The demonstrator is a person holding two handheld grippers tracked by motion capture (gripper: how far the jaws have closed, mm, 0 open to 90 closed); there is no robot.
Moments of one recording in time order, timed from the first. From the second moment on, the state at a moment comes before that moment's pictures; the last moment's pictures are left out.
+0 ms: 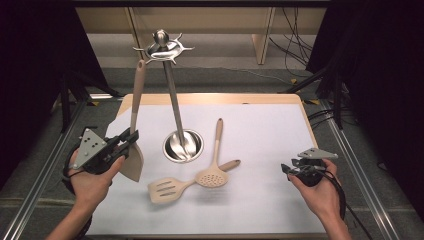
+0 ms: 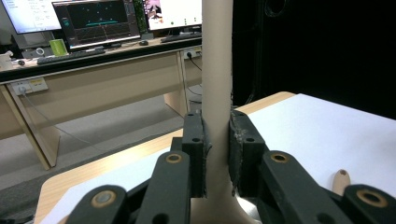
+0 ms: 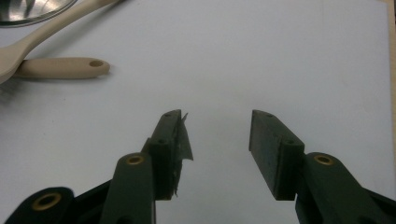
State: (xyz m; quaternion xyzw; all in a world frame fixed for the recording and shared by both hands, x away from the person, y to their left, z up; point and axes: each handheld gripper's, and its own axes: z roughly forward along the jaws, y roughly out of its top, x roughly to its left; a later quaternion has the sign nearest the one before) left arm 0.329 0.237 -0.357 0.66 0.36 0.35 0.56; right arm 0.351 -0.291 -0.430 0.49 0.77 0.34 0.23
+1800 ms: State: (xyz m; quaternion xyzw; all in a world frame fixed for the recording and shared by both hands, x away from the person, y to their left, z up) left arm 0.356 0.218 -0.314 0.63 0.35 0.34 0.61; right arm 0.351 -0.290 -0.429 0.49 0.77 0.33 0.22
